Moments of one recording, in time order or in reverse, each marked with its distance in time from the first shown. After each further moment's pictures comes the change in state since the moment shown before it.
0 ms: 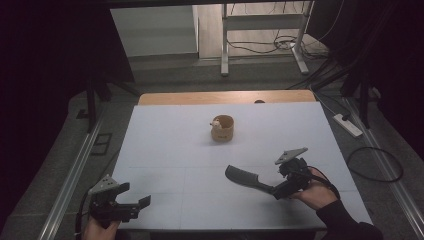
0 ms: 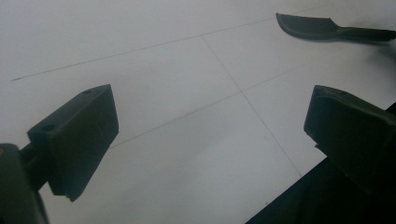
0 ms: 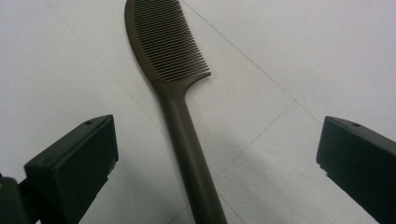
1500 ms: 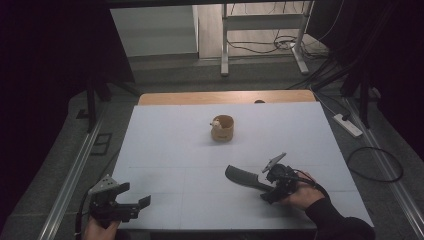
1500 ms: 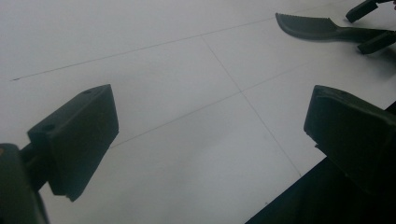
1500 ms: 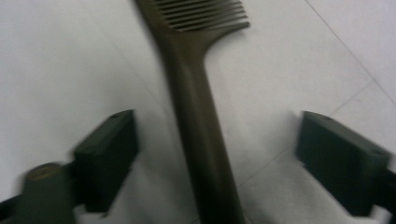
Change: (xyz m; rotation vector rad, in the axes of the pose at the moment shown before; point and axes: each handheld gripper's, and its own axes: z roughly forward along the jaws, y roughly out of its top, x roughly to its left) left arm 0.000 0.000 0.000 0.001 -0.002 0.001; right arm 0.010 -0.002 0.045 0.205 0.034 -0.092
